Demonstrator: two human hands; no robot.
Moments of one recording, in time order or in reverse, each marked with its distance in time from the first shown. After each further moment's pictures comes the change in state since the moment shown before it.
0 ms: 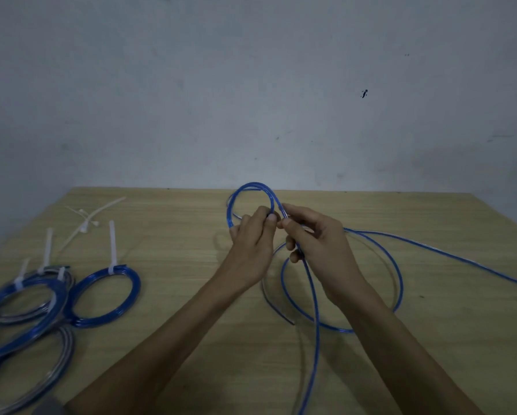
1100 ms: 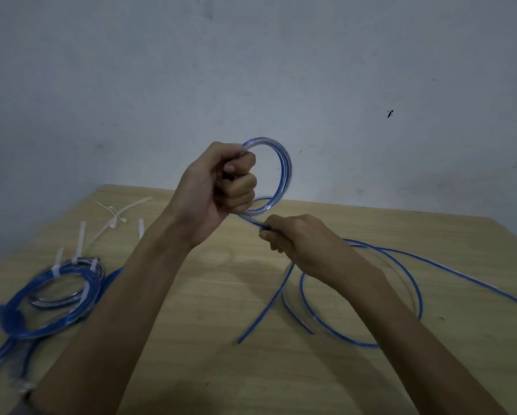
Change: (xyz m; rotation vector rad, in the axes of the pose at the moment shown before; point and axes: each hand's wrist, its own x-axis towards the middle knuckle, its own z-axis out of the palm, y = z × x) left_hand 0.010 0.052 -0.134 -0.944 -0.258 0.007; right_hand 0.033 -0.025 0.037 -1.031 -0.492 -0.481
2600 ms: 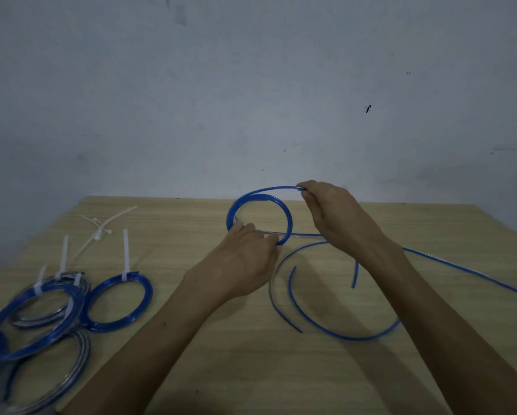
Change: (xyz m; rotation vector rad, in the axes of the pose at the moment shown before) left_hand 0.008 -0.094 0.021 1.787 -0.139 -0.042; right_hand -0.012 0.063 -0.032 -0.128 0.242 0.229
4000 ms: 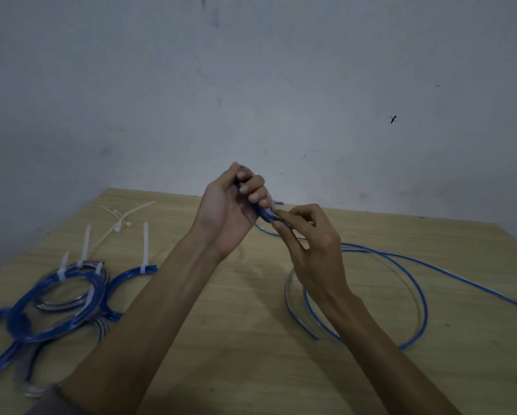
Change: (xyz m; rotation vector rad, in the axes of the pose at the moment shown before) left_hand 0.005 -0.037 -0.049 -2.321 0.299 -0.118; right_hand -0.025 -0.062 0.065 0.398 0.505 -0.199
